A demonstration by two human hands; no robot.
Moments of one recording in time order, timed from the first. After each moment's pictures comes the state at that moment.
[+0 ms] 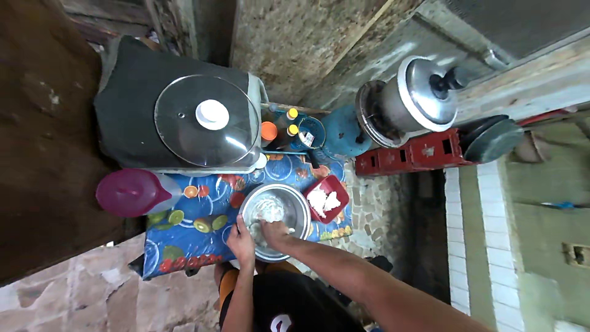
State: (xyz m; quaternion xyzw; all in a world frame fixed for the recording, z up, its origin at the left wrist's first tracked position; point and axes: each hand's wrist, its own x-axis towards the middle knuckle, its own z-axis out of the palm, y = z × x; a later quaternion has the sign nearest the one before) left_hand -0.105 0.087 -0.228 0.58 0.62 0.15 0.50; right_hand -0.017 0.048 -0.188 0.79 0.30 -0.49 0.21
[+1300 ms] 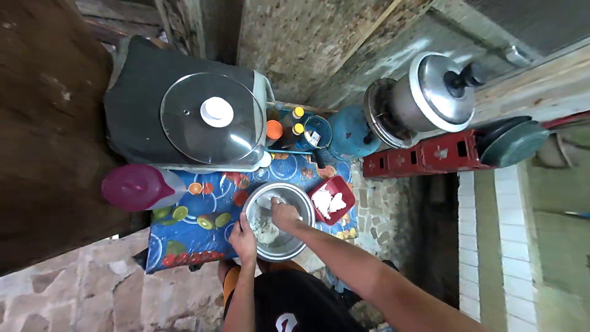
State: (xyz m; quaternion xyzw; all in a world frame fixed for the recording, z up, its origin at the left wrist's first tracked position) left_hand -0.100 0.090 -0.232 0.58 0.62 0.15 0.50; right_hand 0.038 0.058 -0.186 0.85 0.28 -0.42 0.15
